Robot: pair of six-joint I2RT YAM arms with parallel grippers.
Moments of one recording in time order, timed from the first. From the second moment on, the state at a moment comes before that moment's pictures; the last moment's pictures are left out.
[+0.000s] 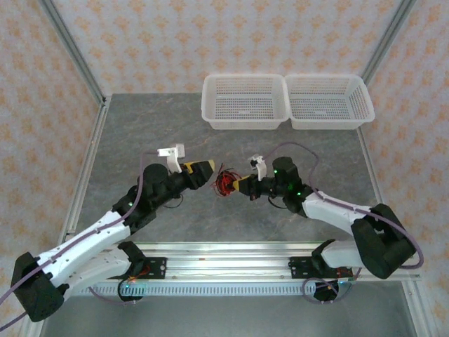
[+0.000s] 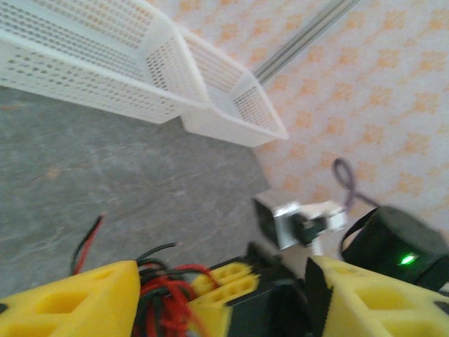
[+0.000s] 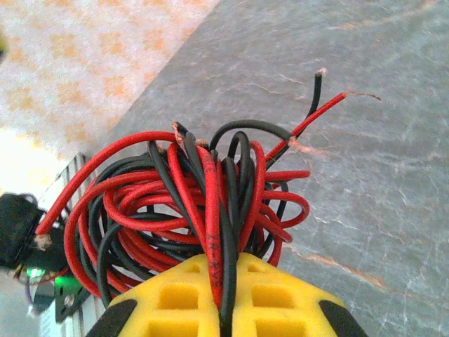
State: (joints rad) left arm -0.67 0.87 0.62 0.03 0.01 -0.79; right arm 0.57 1.28 0.54 0.28 -0.64 0.35
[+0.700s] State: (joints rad) left arm -0.77 1.08 0.62 0.00 0.10 -0.78; right arm 0.66 1.22 0.65 0.15 -0.38 0.34
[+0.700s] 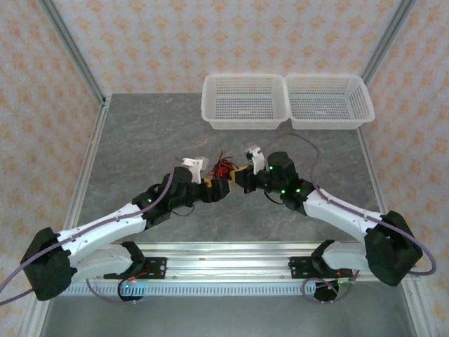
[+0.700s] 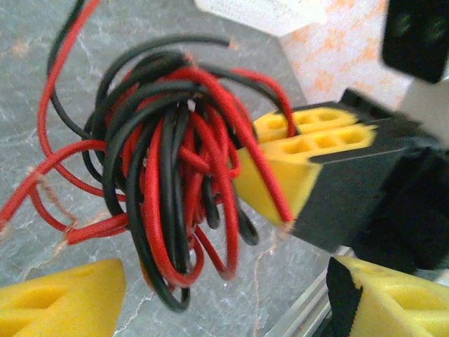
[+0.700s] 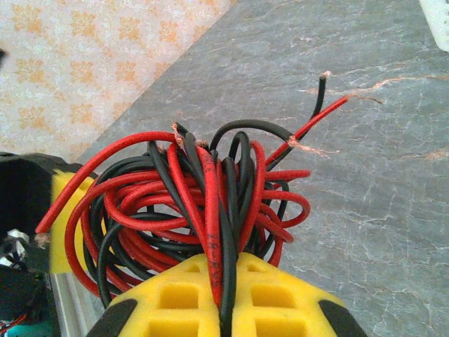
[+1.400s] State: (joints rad) left arm -0.78 1.19 0.66 0.04 -0.03 -0.75; right arm 0.67 1.24 0.78 -0.06 -0.39 0.22
